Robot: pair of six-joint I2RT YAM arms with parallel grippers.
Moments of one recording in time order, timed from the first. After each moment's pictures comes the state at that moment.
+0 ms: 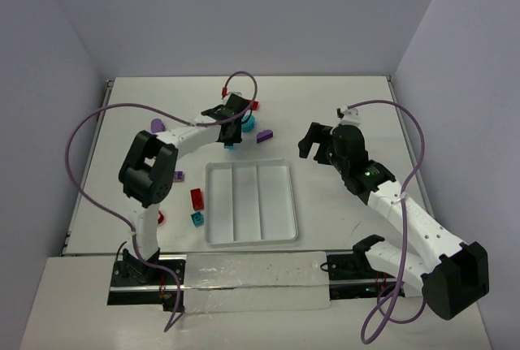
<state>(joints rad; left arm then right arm) -0.61 2.06 1.52 -0.46 -0.39 -0.43 0.43 1.00 0.75 -0.22 0.18 0.52</state>
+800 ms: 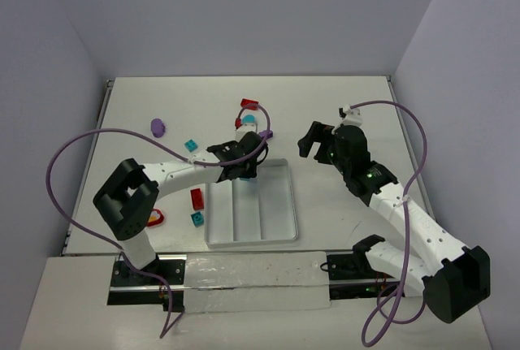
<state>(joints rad) -0.89 1.73 1.16 -0.41 -0.42 -0.64 0.43 0.97 0.75 -0.22 0.16 0.54</state>
